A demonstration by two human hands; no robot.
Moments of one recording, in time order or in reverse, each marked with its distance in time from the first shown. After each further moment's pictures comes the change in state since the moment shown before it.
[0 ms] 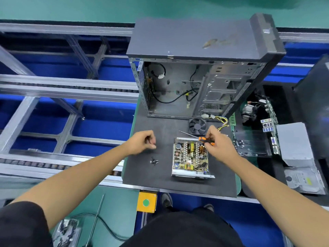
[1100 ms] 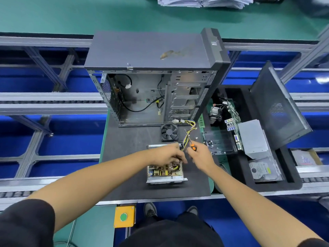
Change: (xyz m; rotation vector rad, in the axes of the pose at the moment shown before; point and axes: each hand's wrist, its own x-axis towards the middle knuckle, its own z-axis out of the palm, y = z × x) left_hand 0.059 0.149 0.101 0.327 -0.472 0.469; right_hand -0.028 0.037 0.008 0.298 0.136 0.291
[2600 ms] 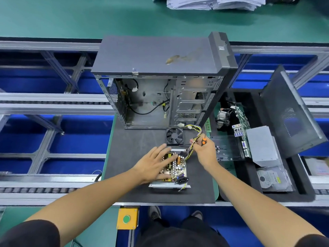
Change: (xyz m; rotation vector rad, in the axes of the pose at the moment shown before) left_hand -0.052 -0.050 0.049 0.816 0.325 -0.120; right_hand 0.032 -0.009 0.003 0.418 0.199 0.084
